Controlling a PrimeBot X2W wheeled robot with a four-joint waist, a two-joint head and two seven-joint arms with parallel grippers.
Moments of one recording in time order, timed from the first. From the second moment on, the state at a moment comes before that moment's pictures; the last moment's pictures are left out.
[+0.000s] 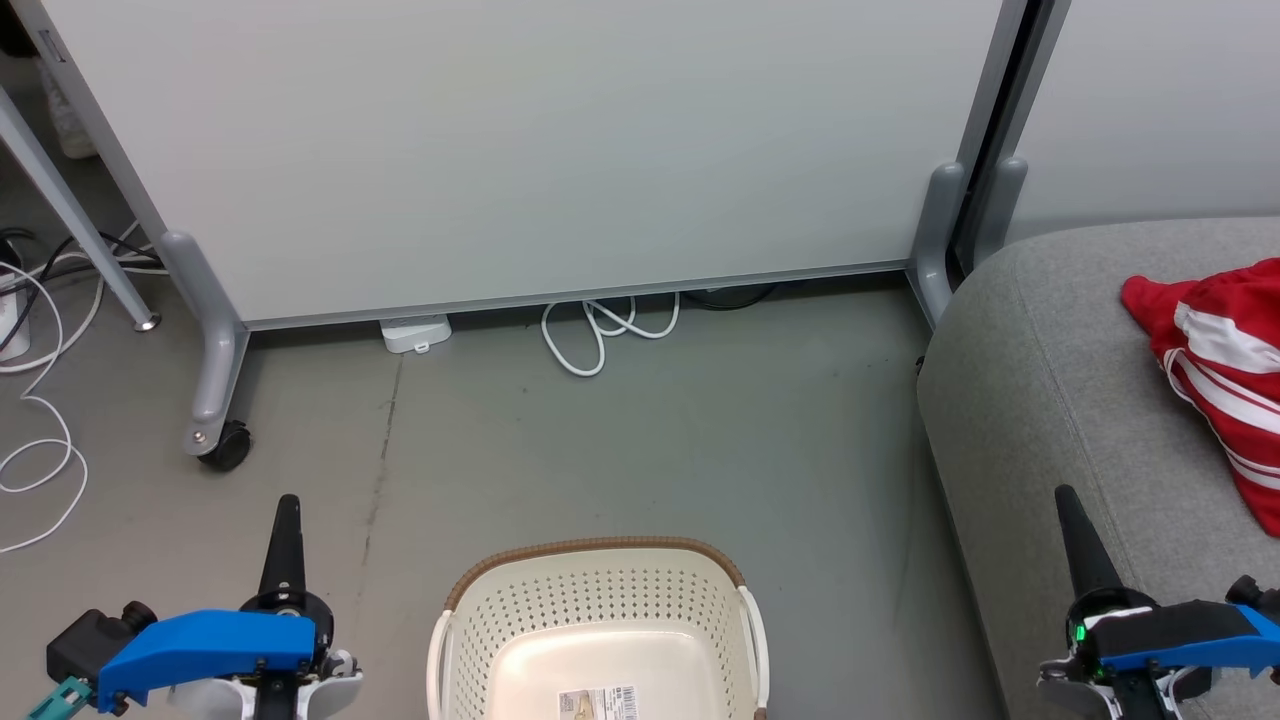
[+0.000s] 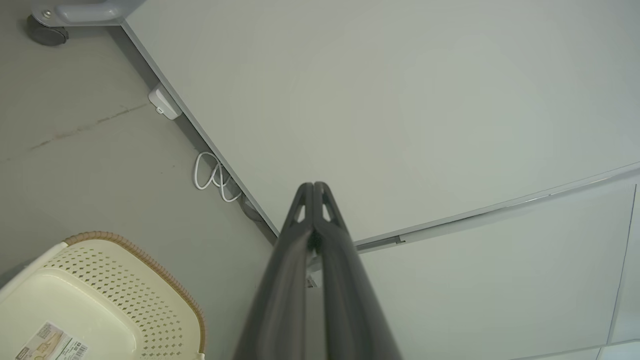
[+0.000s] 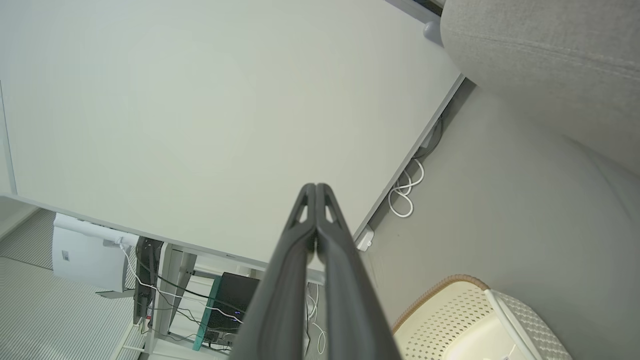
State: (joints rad) left arm -0.07 0.05 0.07 0.25 -1.20 -0.09 0.01; right arm -0.08 -0.07 -0.09 0.27 1.20 0.13 0.01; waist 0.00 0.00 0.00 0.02
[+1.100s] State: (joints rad) left arm -0.09 0.05 0.10 0.23 -1.48 -0.10 0.08; right arm -0.10 -0.06 -0.11 0.26 1.48 0.13 0.08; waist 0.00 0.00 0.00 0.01
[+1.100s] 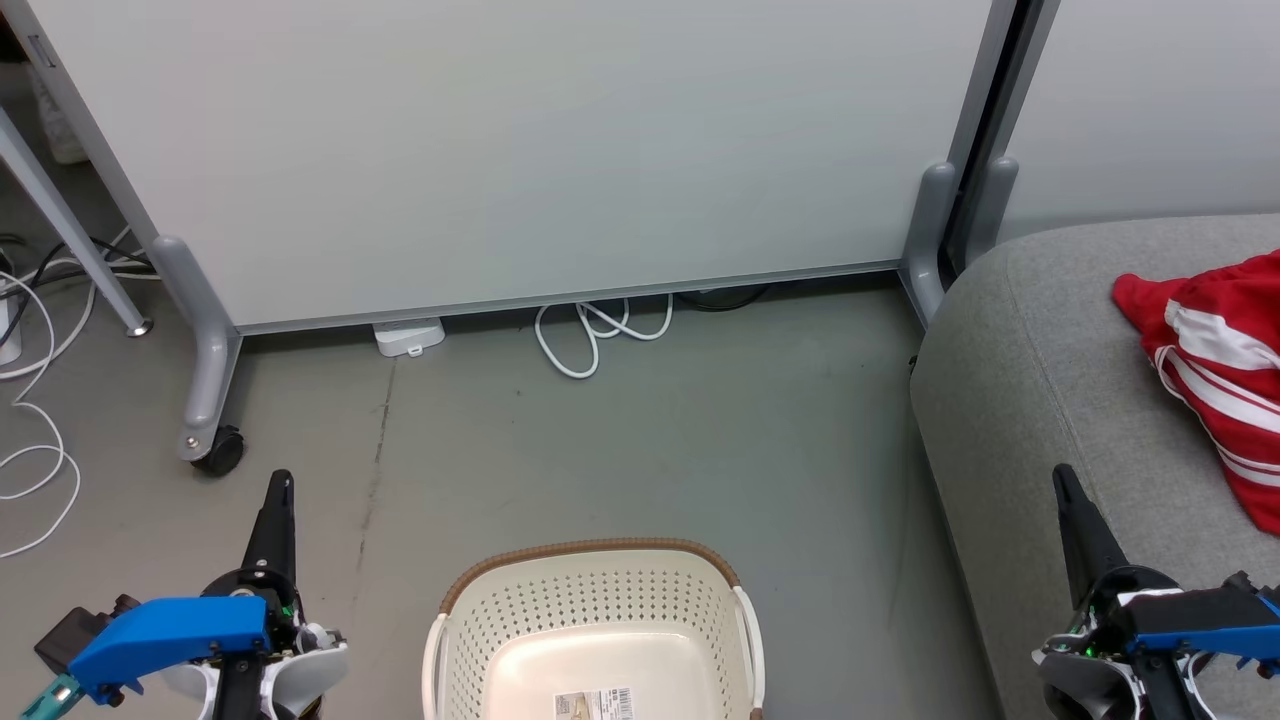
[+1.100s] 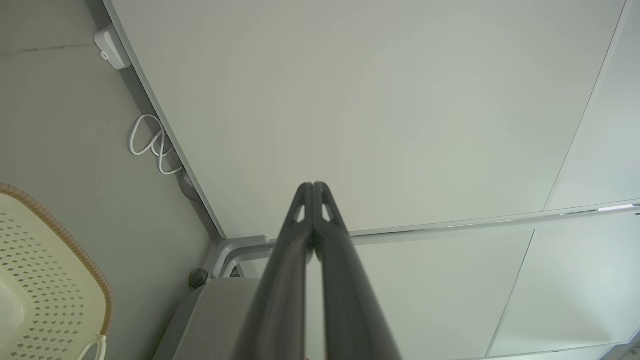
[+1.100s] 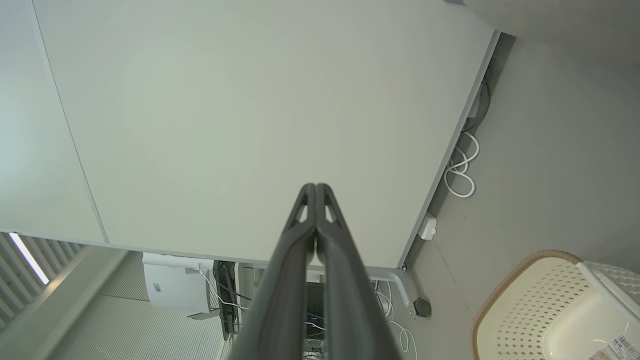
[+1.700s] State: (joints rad) left arm -0.10 0.05 0.11 0.22 -1.60 -0.10 0.11; right arm -0.12 -0.05 -0.12 0.26 1.60 0.13 0.11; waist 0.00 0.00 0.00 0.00
